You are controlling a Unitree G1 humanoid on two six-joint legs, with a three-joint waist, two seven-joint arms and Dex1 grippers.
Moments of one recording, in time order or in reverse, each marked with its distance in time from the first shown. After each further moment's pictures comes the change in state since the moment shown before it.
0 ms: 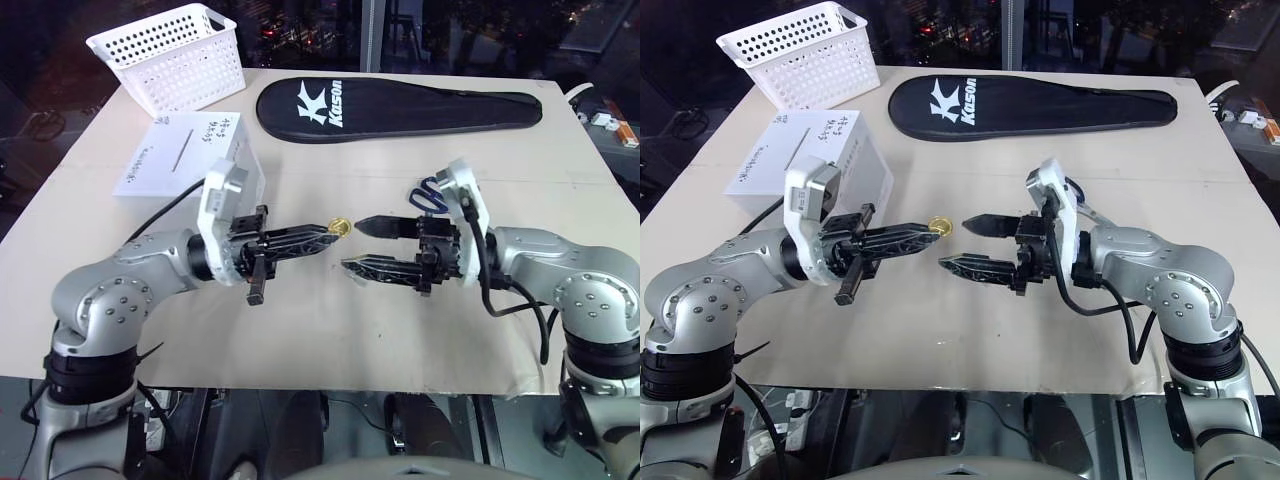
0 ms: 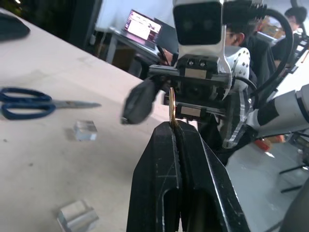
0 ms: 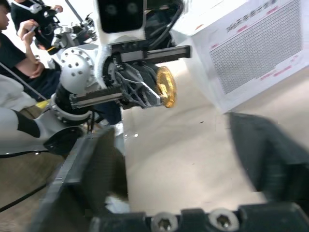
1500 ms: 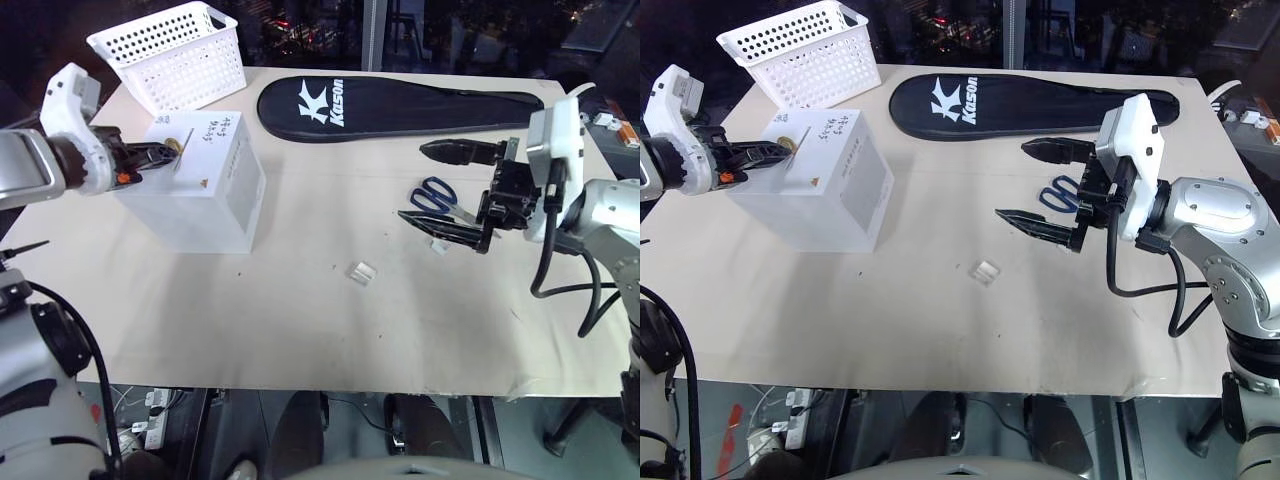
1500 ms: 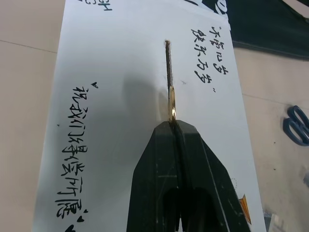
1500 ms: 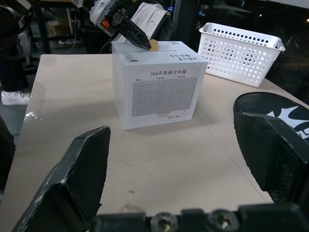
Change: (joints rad) left arm -0.591 0.287 0.205 0.674 0.094 0.681 0.862; right arm -0.022 -0.256 -0.082 -0.013 -0.347 -0.369 0.247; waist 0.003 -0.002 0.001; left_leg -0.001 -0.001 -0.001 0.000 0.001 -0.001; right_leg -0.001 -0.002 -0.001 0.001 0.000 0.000
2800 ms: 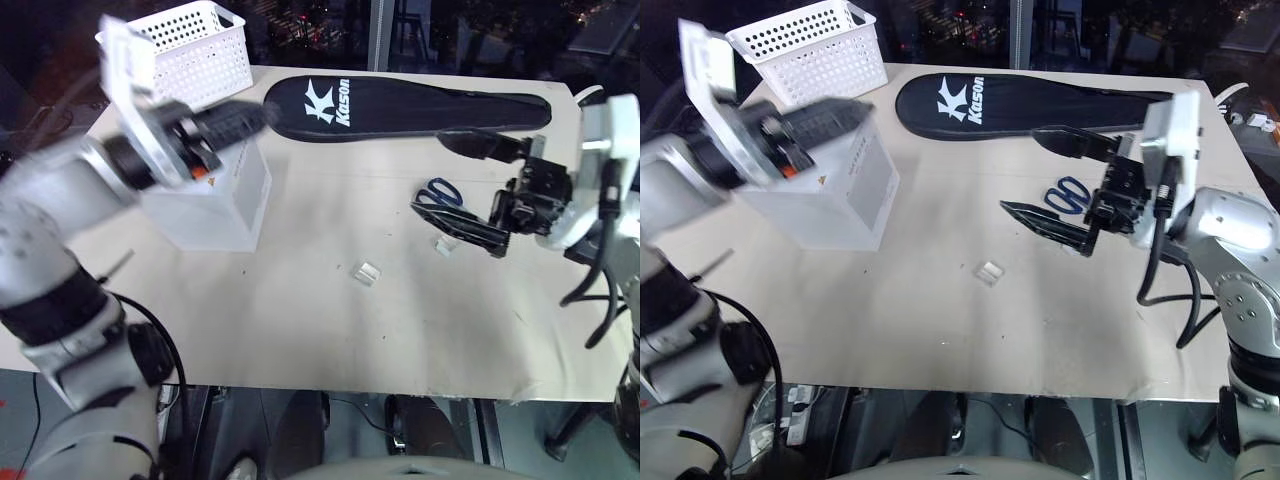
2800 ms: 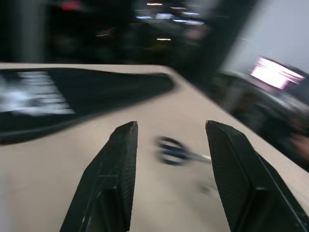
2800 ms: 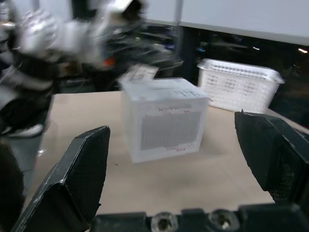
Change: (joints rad) left arm 0.312 -0.376 0.079 -0.747 -0.103 -0.271 -0.431; right arm 0.218 0.010 -0.175 -0.058 0.122 -0.053 -0.048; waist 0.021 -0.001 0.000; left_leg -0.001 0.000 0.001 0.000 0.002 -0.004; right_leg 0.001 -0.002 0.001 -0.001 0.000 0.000
